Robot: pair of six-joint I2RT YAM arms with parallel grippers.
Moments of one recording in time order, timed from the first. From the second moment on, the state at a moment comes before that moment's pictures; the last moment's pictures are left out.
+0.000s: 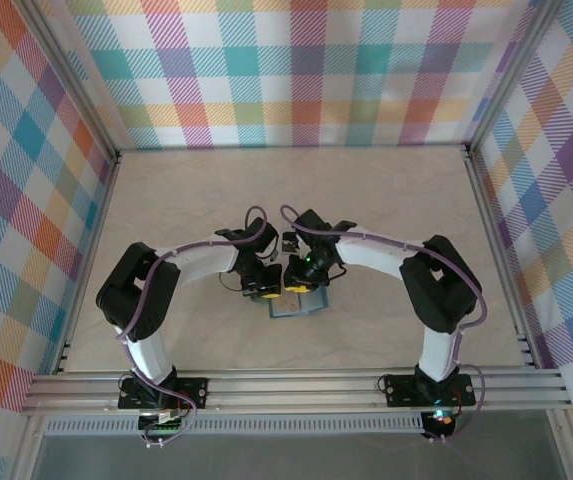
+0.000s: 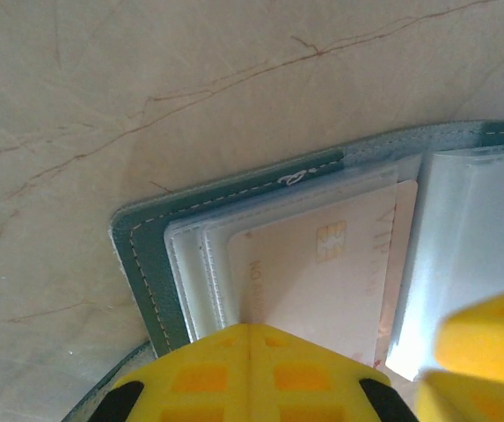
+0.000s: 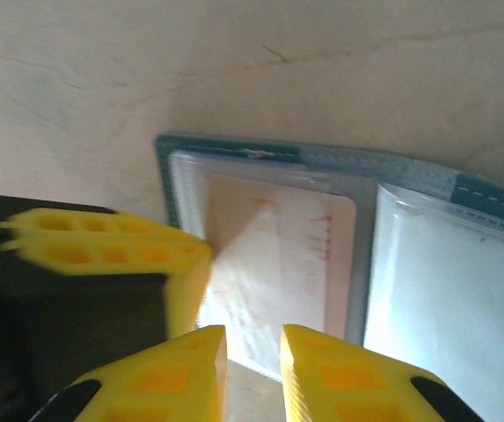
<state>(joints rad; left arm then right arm) -0.63 1.78 1.06 -0.62 0.37 -0.66 0.74 1.85 1.21 -0.63 -0.44 0.73</state>
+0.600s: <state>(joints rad) -0.63 1.77 1.04 -0.60 0.36 -0.66 0.74 1.88 1.19 -0.61 -0.40 0.73</state>
